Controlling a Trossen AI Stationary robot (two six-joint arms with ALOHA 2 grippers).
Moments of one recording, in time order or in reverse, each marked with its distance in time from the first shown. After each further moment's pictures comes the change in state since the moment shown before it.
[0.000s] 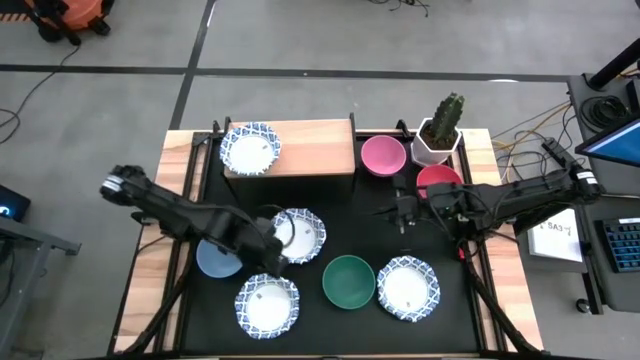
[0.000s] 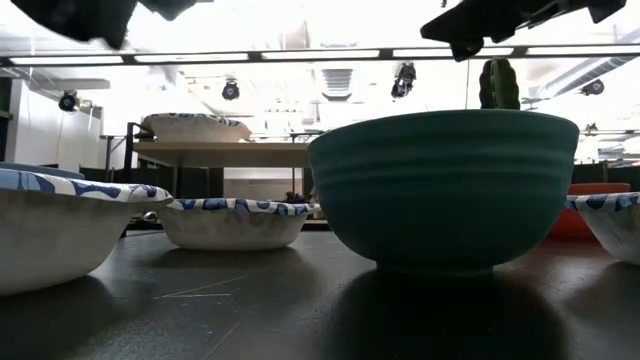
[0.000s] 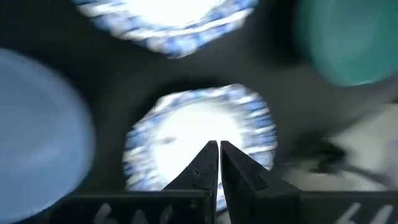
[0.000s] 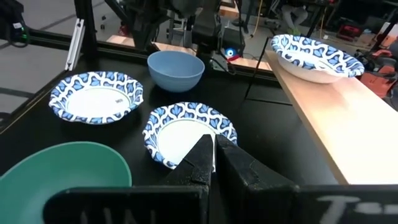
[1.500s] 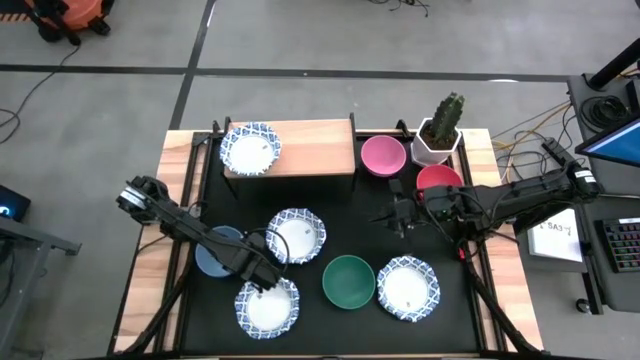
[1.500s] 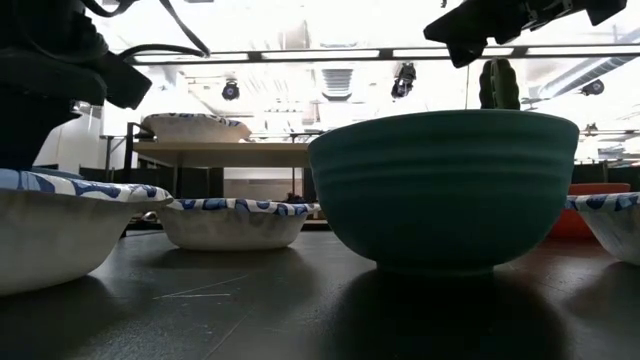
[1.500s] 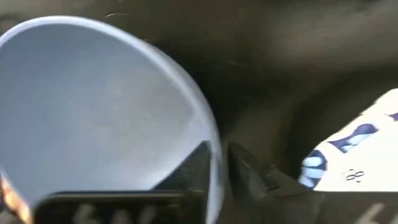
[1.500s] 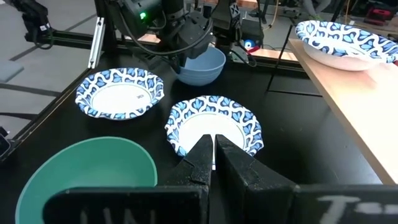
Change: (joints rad) left arm -0.105 0.161 -0.246 -0.048 -0.079 0.052; right arm 0.020 0.027 0.000 -0.004 -0.052 0.061
